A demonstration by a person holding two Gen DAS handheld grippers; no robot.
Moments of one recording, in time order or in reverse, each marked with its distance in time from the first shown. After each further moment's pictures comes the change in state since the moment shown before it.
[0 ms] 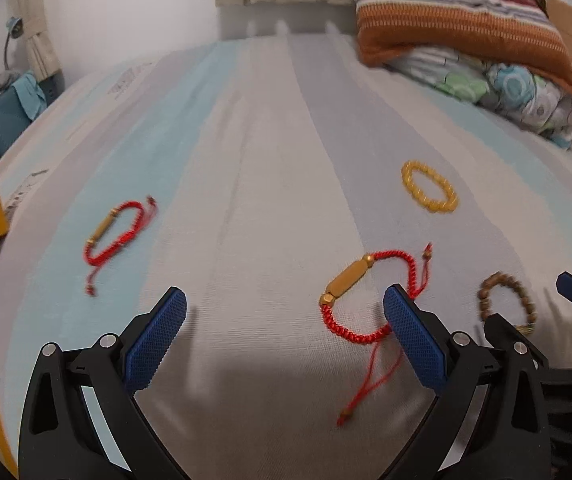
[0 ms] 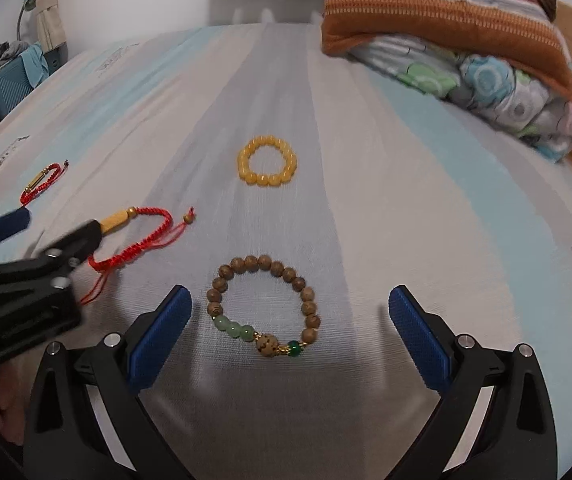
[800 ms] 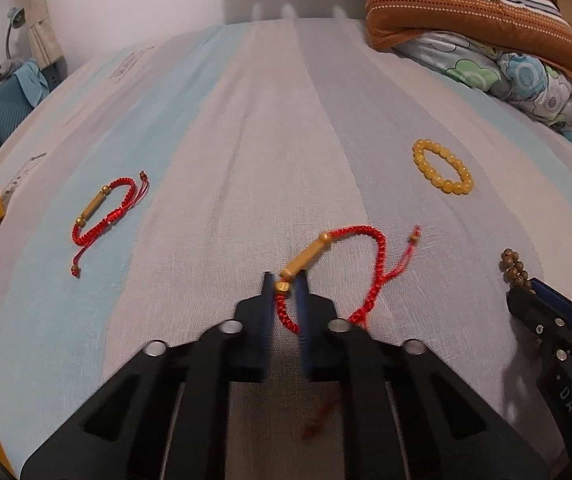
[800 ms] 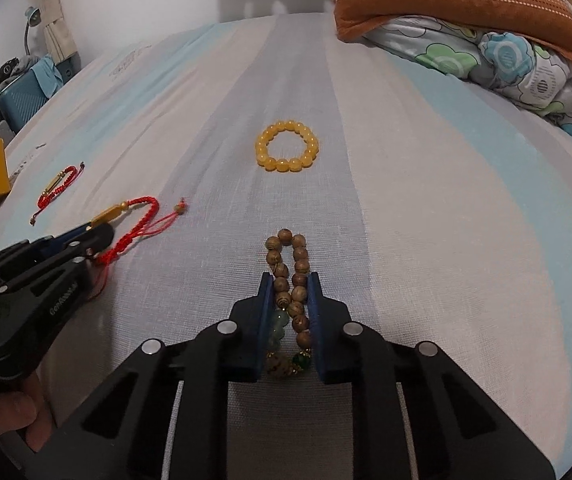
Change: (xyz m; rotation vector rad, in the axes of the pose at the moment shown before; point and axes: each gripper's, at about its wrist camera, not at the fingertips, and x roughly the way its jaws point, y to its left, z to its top) left arm 0.010 -0.001 -0.007 -0.025 0.037 0.014; right arm 0.002 -0.005 -0.003 0.038 0.009 0.106
